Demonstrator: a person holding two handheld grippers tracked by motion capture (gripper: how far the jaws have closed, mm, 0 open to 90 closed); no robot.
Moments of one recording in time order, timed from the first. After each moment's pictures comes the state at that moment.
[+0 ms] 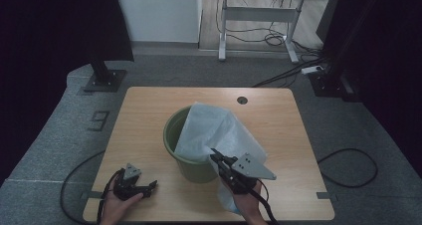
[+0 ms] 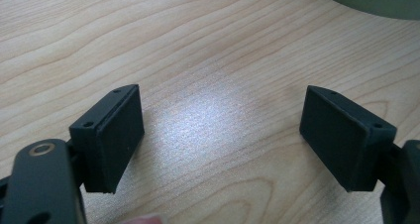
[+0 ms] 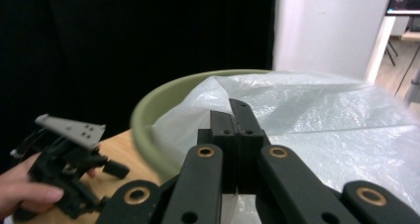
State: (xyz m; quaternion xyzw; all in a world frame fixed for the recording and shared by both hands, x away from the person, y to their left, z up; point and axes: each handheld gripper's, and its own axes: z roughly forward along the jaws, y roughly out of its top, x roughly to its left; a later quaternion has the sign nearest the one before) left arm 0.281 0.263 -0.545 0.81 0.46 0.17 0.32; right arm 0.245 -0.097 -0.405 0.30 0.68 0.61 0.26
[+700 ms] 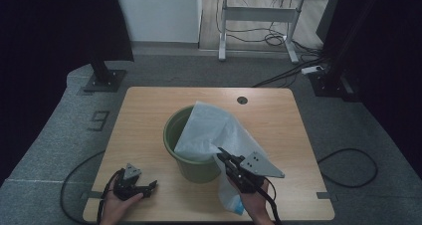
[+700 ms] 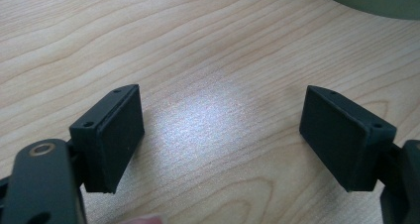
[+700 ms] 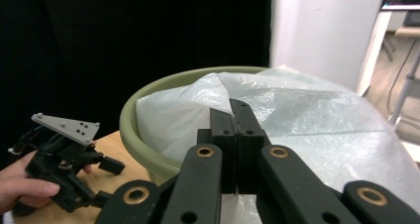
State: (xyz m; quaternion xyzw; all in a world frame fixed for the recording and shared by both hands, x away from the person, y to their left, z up) left arm 0.280 0.263 -0.545 0.81 0.46 0.17 0.32; right arm 0.248 -0.115 -0.403 0.32 0.68 0.61 0.25
